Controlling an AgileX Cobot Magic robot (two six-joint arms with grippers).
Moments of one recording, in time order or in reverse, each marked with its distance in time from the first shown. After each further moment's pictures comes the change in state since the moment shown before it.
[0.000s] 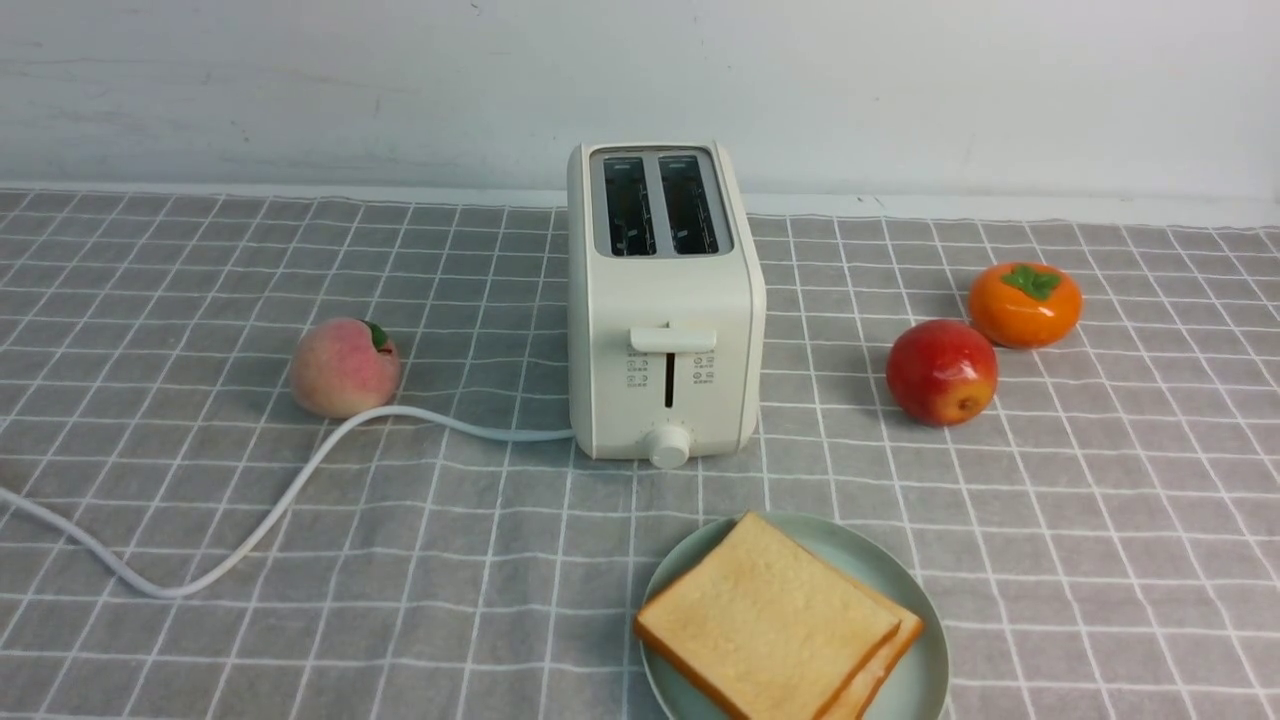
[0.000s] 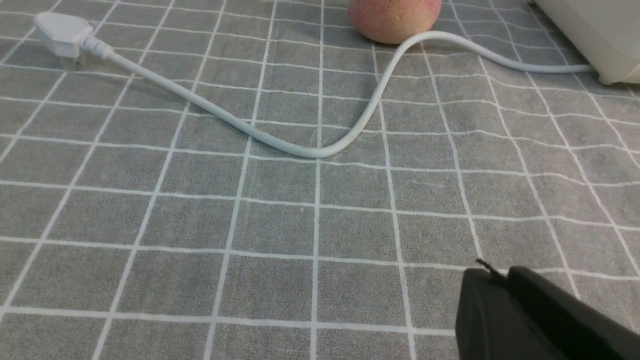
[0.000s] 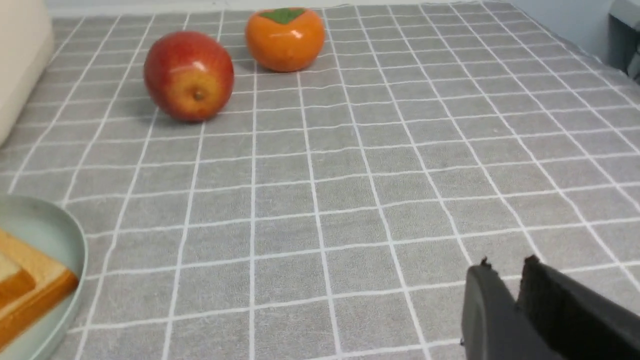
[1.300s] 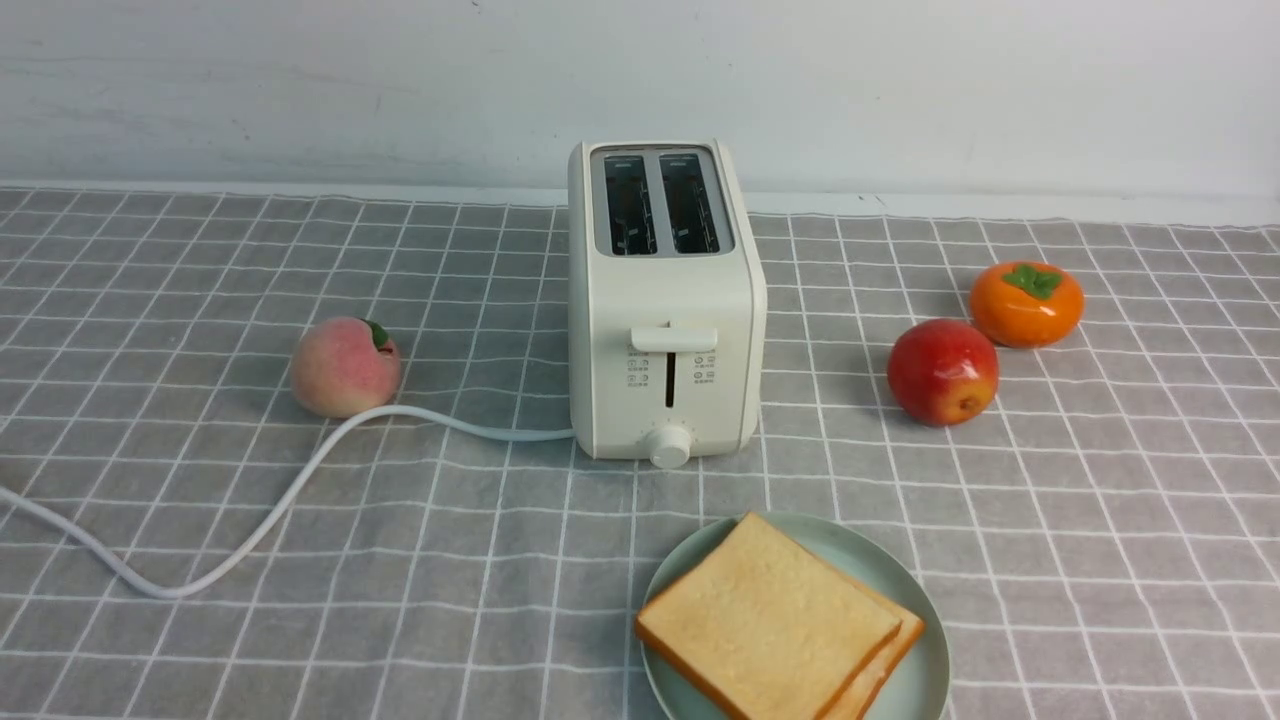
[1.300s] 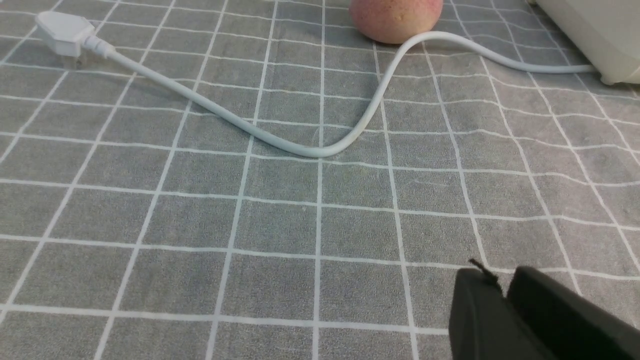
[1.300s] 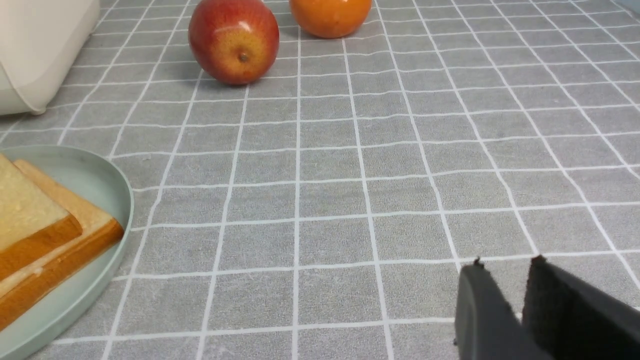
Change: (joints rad) right arm 0.010 0.000 0.015 0.193 -0.011 -0.227; left arm 0.002 0.000 0.000 0.000 0.000 0.000
